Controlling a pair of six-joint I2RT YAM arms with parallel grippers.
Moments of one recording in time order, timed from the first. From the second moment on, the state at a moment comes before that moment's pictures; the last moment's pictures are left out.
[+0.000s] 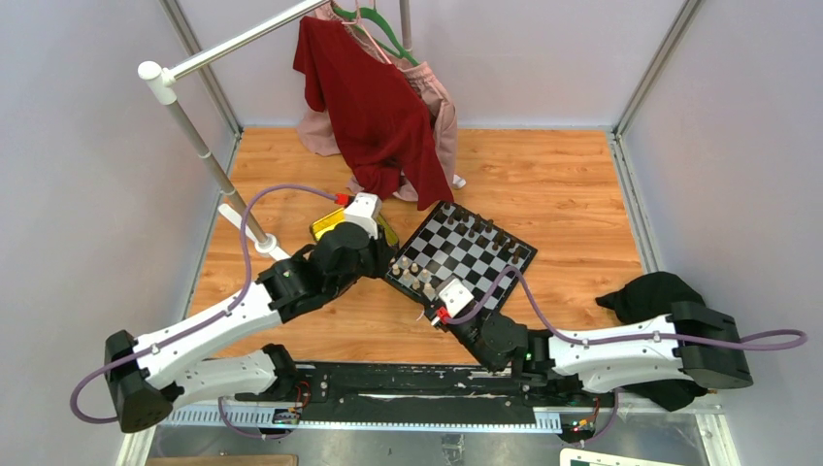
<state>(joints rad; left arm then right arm) -0.94 0.96 0.84 -0.36 -0.38 -0.48 1.49 1.07 0.40 0.72 0.78 -0.27</state>
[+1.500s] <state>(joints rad) -0.65 1.16 0.58 0.20 0.21 -1.39 1.04 1.16 0.38 0.69 0.17 0.14</state>
